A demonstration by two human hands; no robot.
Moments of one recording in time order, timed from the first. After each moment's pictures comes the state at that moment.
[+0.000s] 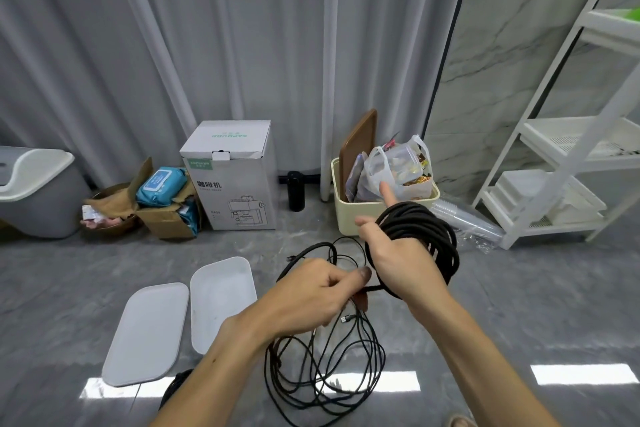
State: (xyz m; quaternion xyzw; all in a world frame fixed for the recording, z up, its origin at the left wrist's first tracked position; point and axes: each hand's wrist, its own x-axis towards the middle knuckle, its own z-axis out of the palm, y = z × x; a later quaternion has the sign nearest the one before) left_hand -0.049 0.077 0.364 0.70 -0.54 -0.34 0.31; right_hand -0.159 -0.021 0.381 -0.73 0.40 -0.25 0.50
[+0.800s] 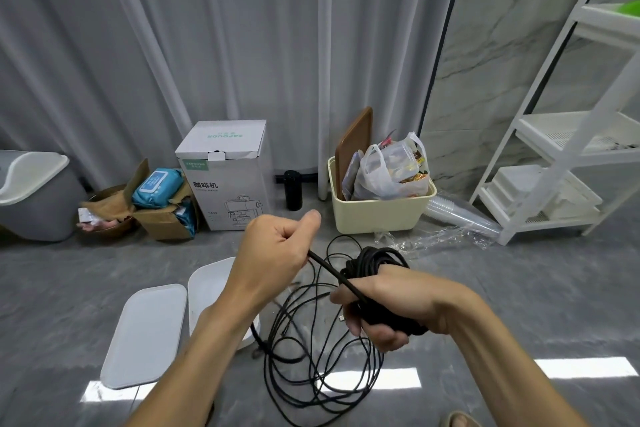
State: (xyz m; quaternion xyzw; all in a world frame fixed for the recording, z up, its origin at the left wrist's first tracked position) left_hand -0.031 0.078 0.382 0.71 -0.44 -0.15 0.53; right_hand -0.182 -0.024 0.393 -0.68 0.29 0.21 0.64
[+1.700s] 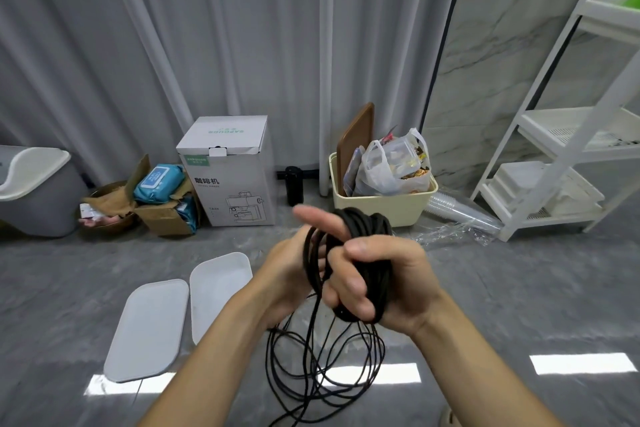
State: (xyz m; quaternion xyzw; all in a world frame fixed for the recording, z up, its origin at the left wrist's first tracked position) left_hand -0.050 0.070 0.370 0.62 -0.25 -0.50 0.55; right_hand -0.165 -0.011 0.378 -0.39 -0.08 -0.03 0.92
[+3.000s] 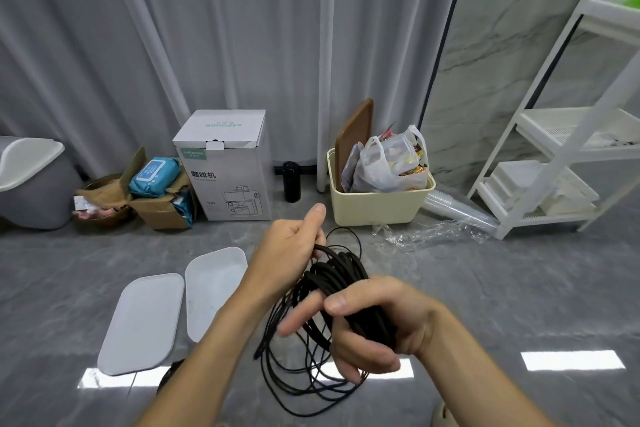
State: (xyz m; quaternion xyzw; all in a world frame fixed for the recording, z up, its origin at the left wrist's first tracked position) left_hand -0.041 0.069 0.367 0.71 -0.36 -0.29 0.53; right_hand -0.176 -0.008 0.355 -0.45 -0.06 0.20 0.87
